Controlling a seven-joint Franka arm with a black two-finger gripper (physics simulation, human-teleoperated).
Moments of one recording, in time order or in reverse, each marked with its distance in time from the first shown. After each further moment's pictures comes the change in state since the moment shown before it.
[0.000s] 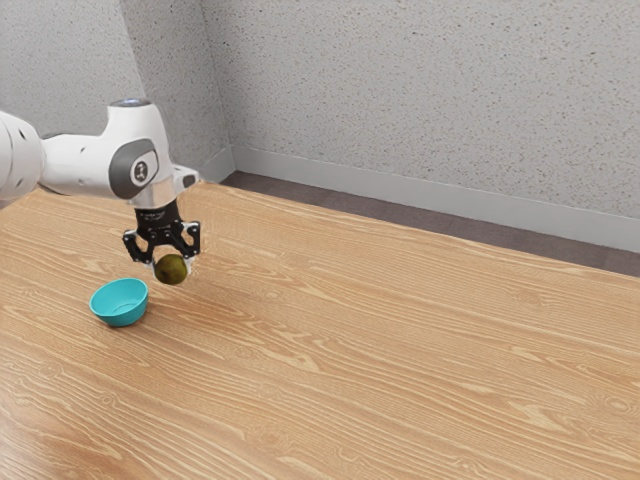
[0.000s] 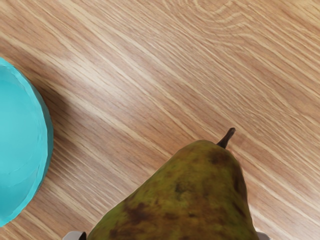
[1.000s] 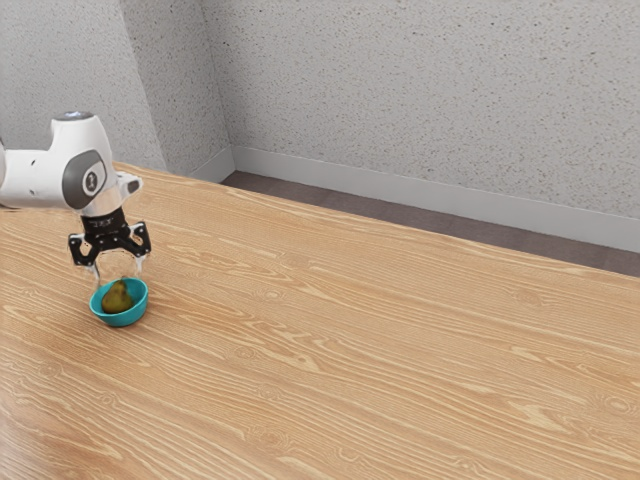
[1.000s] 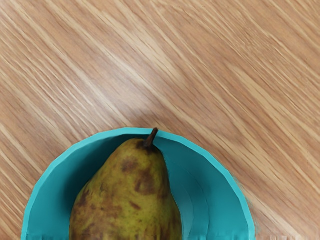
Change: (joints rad) arm 0.191 0.060 -0.005 -0.006 0.043 0.082 0.007
